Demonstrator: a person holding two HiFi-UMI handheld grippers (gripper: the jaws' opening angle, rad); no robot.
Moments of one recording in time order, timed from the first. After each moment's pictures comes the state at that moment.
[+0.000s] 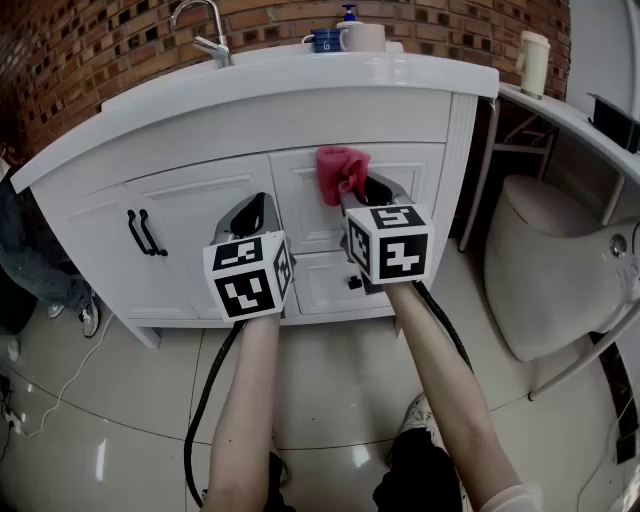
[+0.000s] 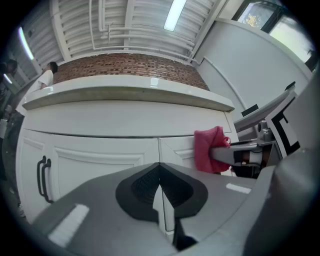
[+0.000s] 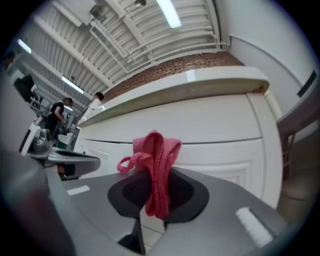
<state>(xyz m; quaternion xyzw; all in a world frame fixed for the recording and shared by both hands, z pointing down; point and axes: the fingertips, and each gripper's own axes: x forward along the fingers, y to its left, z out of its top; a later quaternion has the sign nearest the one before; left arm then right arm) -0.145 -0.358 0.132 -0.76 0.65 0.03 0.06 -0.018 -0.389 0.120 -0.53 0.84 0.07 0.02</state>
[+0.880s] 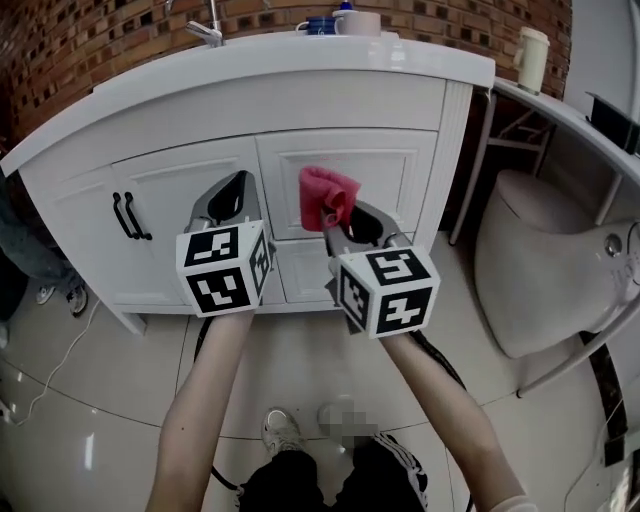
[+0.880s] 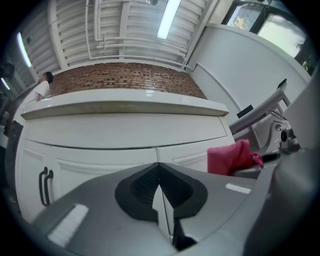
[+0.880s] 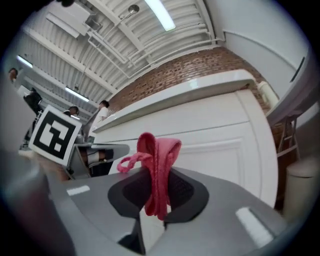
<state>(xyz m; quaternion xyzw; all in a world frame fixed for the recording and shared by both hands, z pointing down) -0.147 -0.339 0.114 -0.75 0.65 0.04 0.10 -0.030 -0.322 0.156 -0.48 0.87 0.04 0.05</state>
